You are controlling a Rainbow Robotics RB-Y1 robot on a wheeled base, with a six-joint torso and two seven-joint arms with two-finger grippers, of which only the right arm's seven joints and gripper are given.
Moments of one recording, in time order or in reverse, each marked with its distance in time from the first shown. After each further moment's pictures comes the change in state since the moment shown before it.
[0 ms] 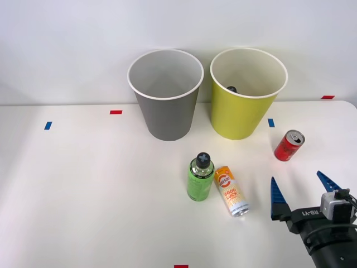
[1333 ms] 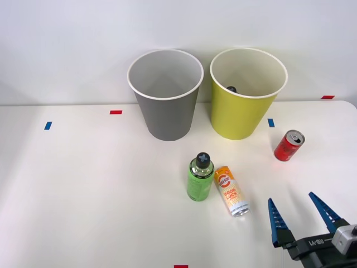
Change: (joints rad) arm 0.052 -0.028 -0.016 0.211 0.631 -0.366 -0.821
